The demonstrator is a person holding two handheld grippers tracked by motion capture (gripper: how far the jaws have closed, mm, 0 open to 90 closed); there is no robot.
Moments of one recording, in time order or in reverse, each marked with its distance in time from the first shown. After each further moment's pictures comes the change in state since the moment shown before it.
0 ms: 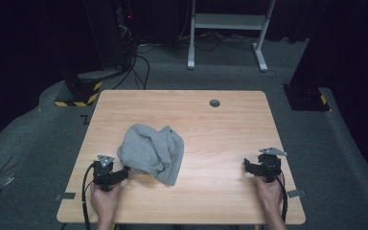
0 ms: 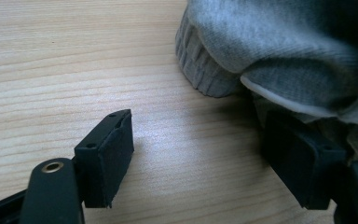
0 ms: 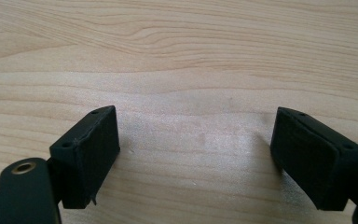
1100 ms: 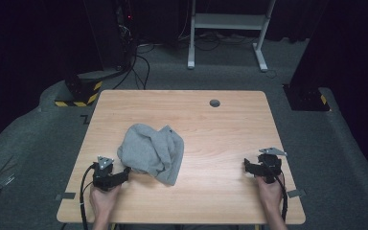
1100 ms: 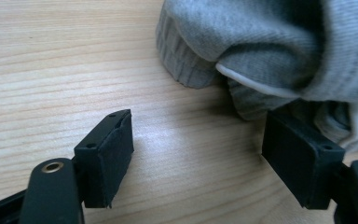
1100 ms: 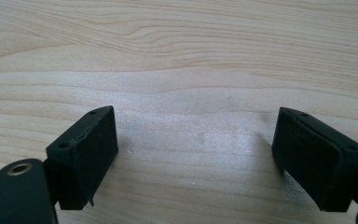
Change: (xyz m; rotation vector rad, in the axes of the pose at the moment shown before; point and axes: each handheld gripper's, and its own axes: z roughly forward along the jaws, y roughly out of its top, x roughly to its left) left arm 0.002 -0.005 -0.008 -0.001 -0.090 0.004; right arm 0.000 0.000 0.000 0.005 -0.003 0.006
